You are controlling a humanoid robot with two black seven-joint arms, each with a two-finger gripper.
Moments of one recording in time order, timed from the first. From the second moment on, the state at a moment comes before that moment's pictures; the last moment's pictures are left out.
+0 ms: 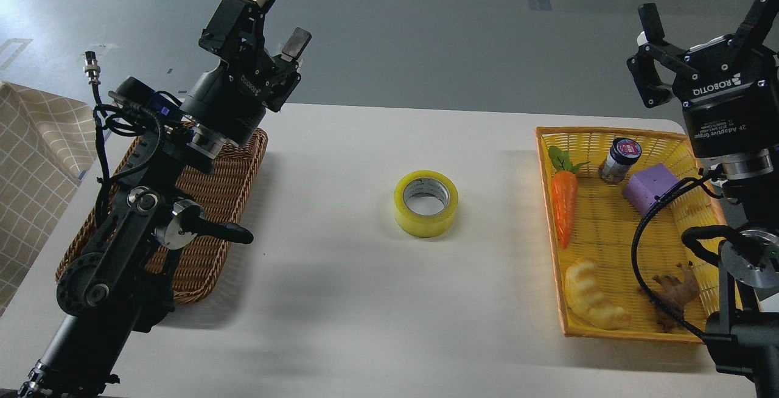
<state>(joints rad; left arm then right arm) -0.30 0.13 -1.37 -1.53 1.26 -0.23 -0.20 0.25 -0.07 1.67 1.57 -0.83 0.49 0.16</state>
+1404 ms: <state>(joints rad) -0.40 0.20 -0.86 -1.47 1.95 -0.14 0.26 0.28 -0.01 1.66 1.64 -0.83 0.49 0.16</state>
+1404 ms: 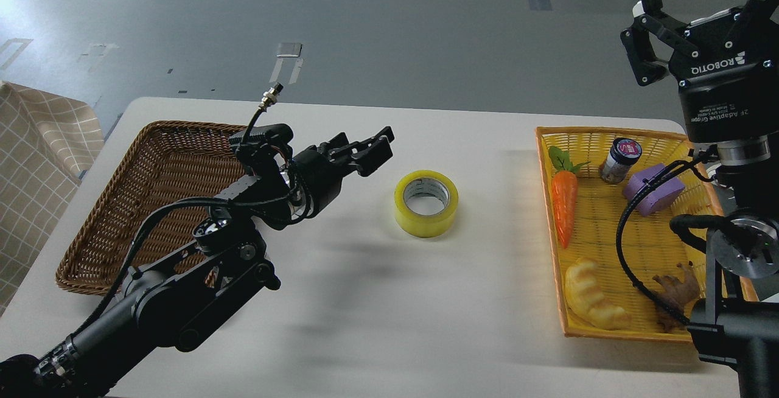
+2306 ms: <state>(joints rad) -0.59 0.08 -0.62 -1.32 2.05 -0.14 0.31 0.26 -0.01 1.65 1.67 -0.83 0.49 0.16</state>
